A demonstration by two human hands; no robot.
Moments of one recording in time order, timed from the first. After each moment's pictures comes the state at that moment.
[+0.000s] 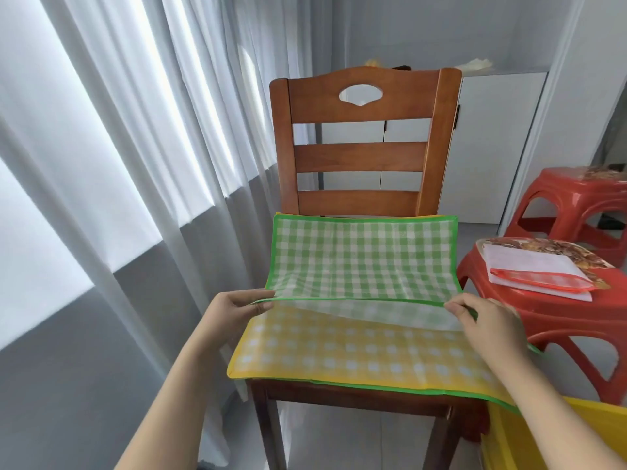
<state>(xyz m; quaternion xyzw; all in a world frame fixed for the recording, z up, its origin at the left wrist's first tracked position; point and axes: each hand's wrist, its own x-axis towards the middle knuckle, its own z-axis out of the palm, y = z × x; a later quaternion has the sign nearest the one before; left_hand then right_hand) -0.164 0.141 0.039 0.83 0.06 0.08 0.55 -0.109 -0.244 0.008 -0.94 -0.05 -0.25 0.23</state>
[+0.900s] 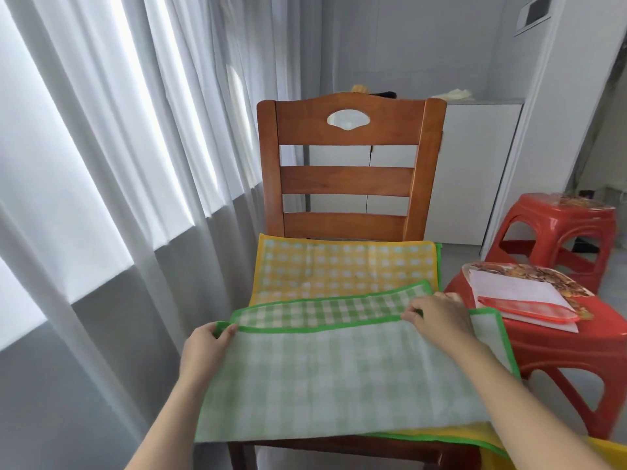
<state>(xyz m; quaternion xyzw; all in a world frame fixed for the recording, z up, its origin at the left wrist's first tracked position) -0.117 0.152 -0.008 0.86 0.22 0.19 0.42 -0.032 -0.210 0.032 -0.98 -0.10 -0.14 0.07</state>
